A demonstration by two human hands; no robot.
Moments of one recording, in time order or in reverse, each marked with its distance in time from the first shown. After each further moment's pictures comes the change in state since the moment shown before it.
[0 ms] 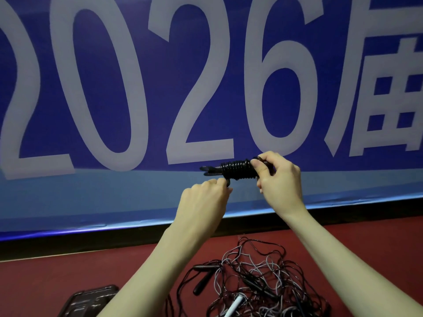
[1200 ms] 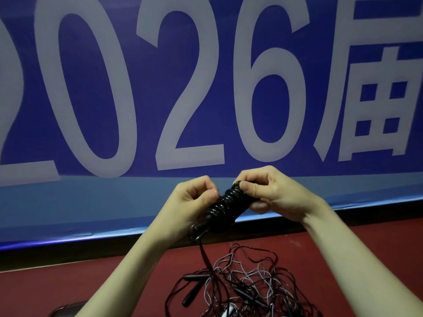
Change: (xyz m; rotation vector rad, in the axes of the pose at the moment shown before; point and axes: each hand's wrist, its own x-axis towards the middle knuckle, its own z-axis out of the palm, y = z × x) left_hand 0.005 -0.014 0.006 -1.442 -0.071 0.115; right_hand 0.023 -0.001 -0.048 0.531 -0.944 0.229
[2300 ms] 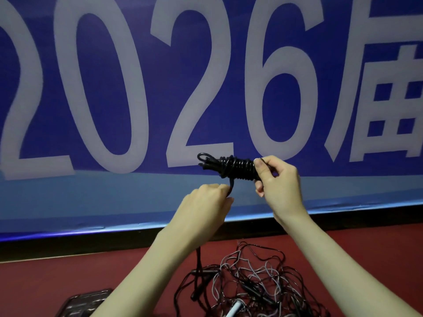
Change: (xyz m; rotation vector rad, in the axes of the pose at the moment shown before) left_hand -0.002 0.004 0.008 1.148 -0.004 -0.030; right_hand 0.029 0.023 0.038 -0.147 0.895 -0.163
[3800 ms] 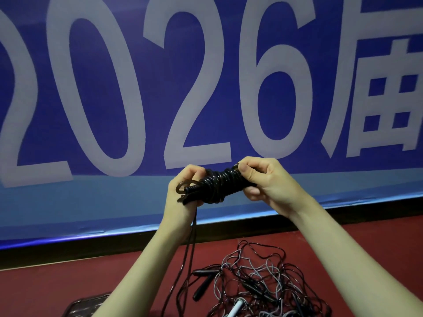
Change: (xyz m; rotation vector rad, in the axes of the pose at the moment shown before) left_hand 0.007 -0.011 0.002 -1.162 0.403 -0.232; right_hand 0.007 -0.021 -0.018 0.286 -0.619 0.117
